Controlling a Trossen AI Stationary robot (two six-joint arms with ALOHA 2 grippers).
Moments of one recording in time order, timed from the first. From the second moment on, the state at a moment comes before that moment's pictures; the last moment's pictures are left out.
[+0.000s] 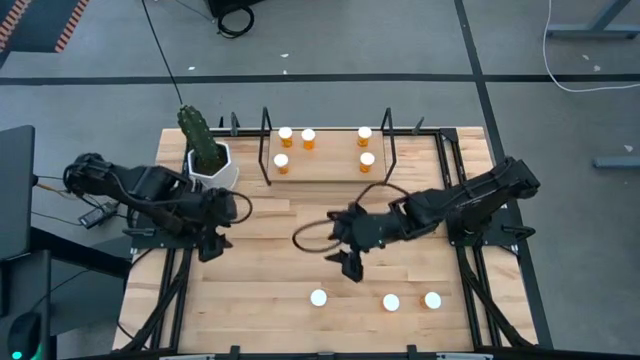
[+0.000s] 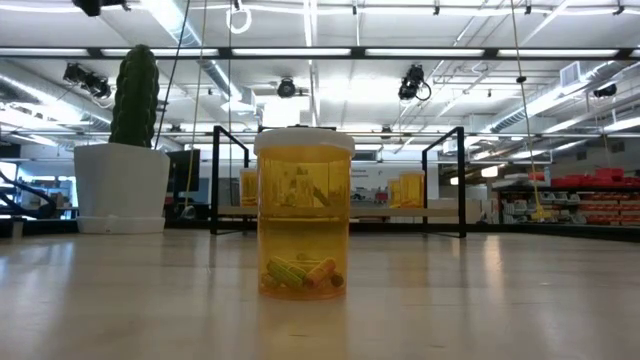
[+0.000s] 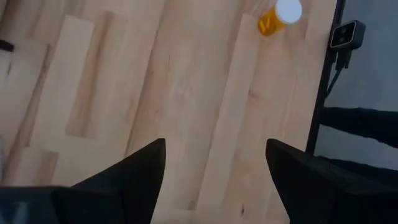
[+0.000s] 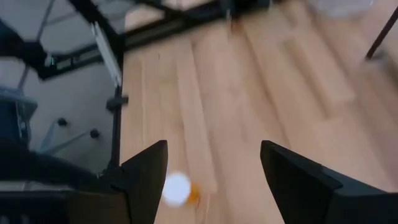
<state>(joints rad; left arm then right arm) -0.35 1.10 1.31 -1.31 -0.01 -0.63 0.34 1.61 1.54 -0.62 0.19 0.54</state>
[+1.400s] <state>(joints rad) -0.78 1.10 1.30 -1.31 -0.18 -0.92 0.41 2.30 2.11 -1.04 0.07 0.72</state>
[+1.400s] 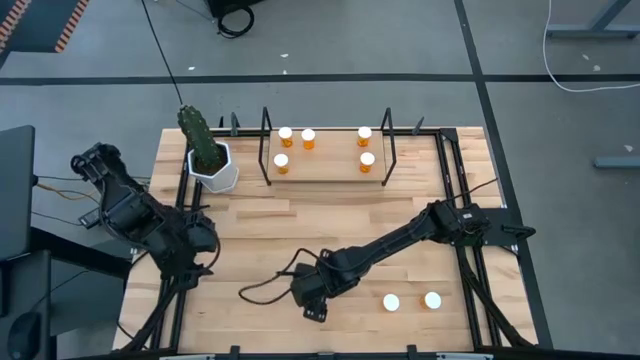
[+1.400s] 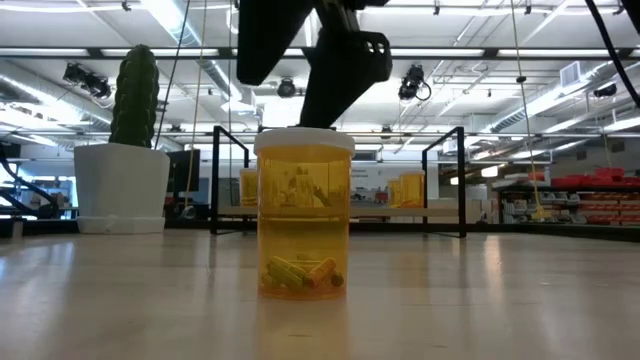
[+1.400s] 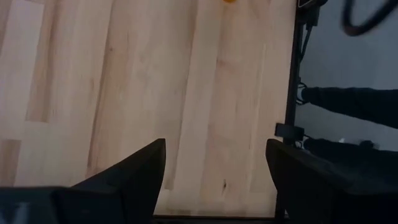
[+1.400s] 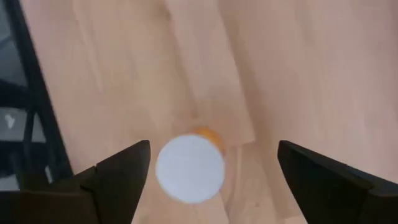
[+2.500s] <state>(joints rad) -0.82 1.10 1.30 -1.29 -0.30 -0.98 0.47 2.30 1.96 -0.89 0.11 0.83</state>
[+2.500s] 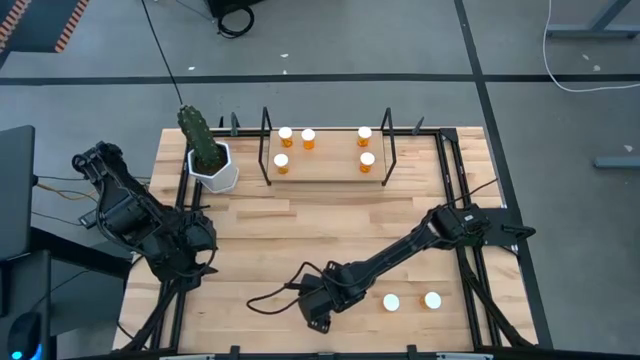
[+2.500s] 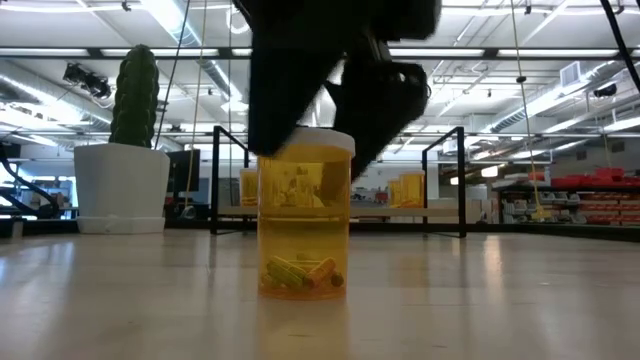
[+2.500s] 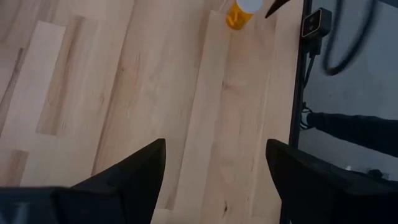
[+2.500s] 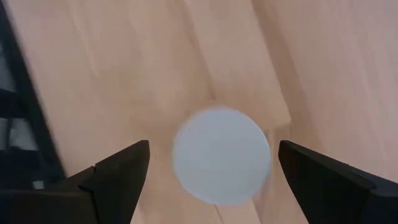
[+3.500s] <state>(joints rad) -0.82 1.10 1.30 -1.29 -0.30 -0.98 0.47 2.30 1.96 -0.89 0.13 0.85</state>
